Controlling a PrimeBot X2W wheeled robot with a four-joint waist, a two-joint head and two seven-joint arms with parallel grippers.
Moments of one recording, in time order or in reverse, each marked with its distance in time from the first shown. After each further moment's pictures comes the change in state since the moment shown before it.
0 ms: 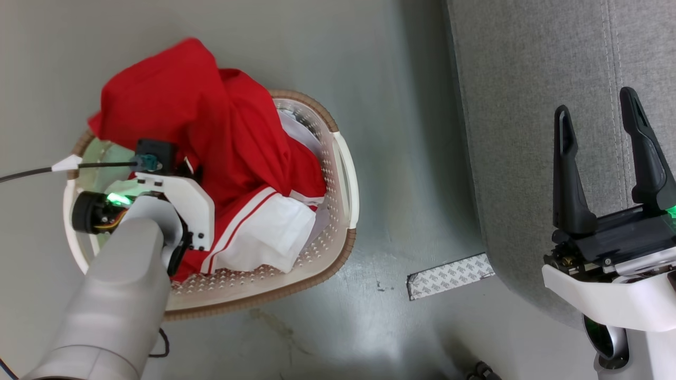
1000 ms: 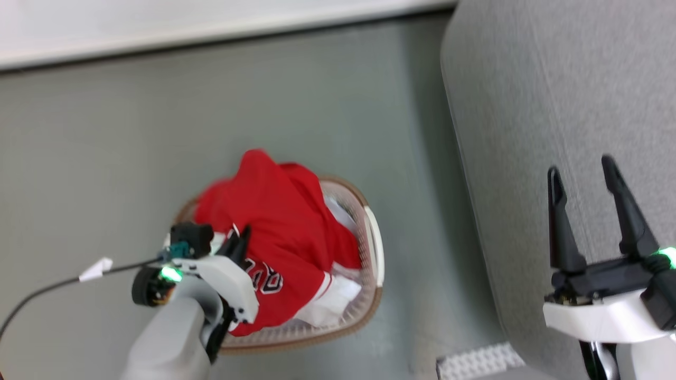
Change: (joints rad) left arm 0.264 -0.064 -0.018 -0.146 -0.136 -0.066 -0.184; right arm 0.108 0.000 -0.054 0.142 -0.014 0.000 0.000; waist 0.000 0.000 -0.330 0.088
